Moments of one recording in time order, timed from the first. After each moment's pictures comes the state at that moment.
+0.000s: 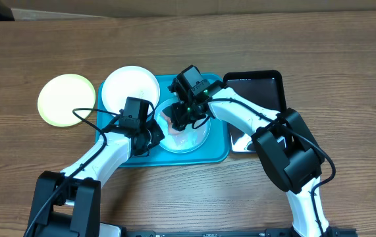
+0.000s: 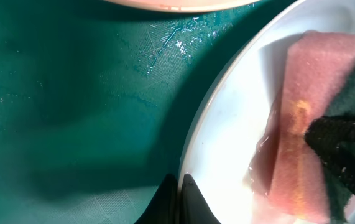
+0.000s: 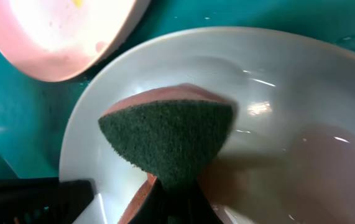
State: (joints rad) left arm -0.22 1.59 0.76 -0.38 0.12 -0.75; right arm 0.64 2.20 1.56 -0.55 -0.40 0.31
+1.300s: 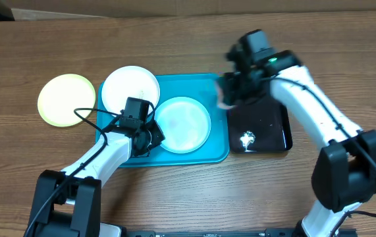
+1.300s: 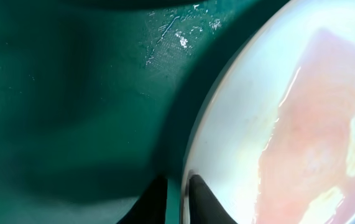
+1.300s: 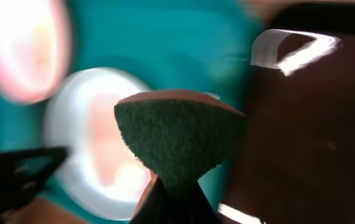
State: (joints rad) left arm -0.22 1.60 0.76 -0.39 0.13 -0.73; right arm 0.31 1.89 1.58 -0.91 -0.31 0.23
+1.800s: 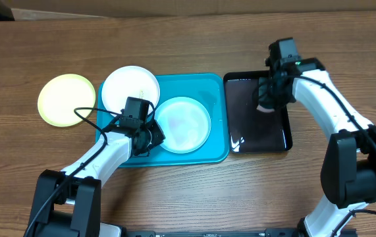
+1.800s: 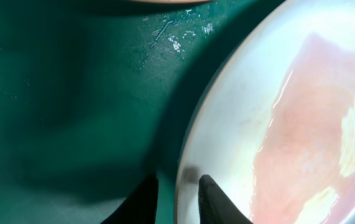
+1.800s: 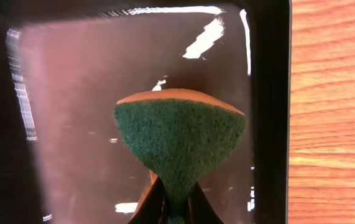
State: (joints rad) left arm -0.22 1.60 0.76 -0.38 0.14 -0.73; right arm 0.18 1.89 1.40 -0.82 0.02 0.22
